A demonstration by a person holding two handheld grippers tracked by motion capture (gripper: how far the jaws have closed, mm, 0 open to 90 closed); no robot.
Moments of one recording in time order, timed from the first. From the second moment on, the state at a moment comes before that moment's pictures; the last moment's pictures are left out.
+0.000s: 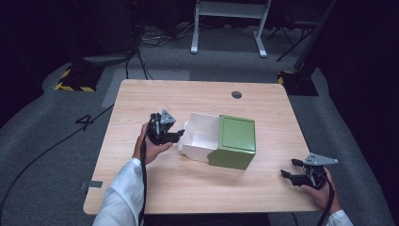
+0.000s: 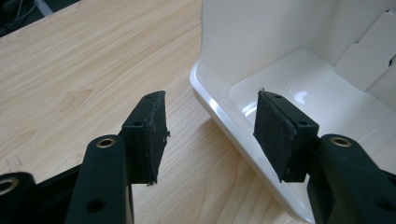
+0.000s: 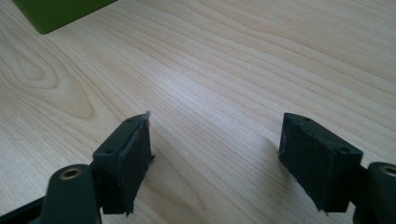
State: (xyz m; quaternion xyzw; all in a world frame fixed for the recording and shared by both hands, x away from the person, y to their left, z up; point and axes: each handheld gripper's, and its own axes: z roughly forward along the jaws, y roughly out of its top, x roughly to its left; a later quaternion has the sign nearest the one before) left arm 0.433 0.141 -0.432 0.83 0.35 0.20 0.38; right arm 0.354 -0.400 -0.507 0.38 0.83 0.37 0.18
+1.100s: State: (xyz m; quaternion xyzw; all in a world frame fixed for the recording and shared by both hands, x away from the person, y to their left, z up) left arm 0.375 0.201 -0.419 0.85 0.34 0.24 0.32; right arm 0.354 -0.400 -0.507 0.38 0.83 0.37 0.18
